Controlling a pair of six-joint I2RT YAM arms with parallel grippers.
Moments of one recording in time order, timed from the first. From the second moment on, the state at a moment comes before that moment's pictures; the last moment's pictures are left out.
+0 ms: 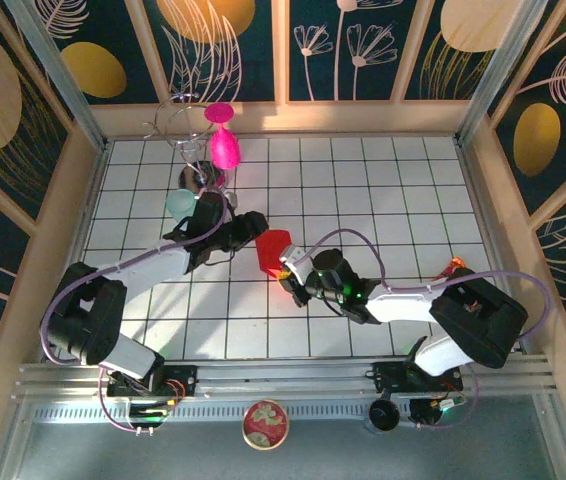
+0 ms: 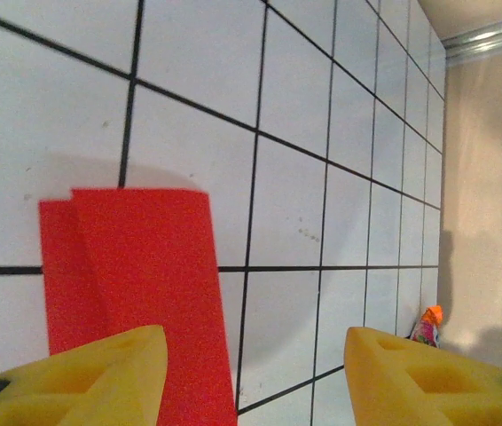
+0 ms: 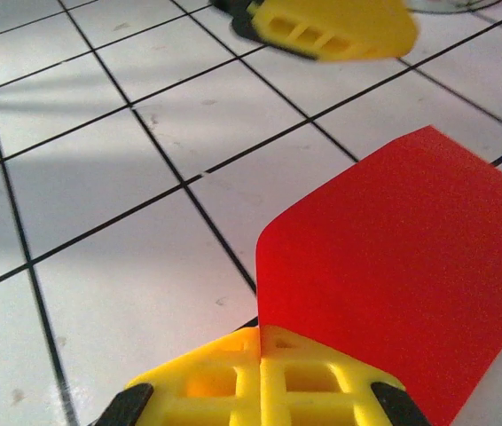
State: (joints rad) left arm -0.50 1.51 0.82 0.04 0.31 -0.98; right arm 0.91 1.45 0.46 0.51 -0.17 -0.01
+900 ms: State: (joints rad) left arm -0.61 1.91 1.05 -0.12 0.28 -0.83; right arm 0.79 1.53 0.47 0.44 -0.38 0.17
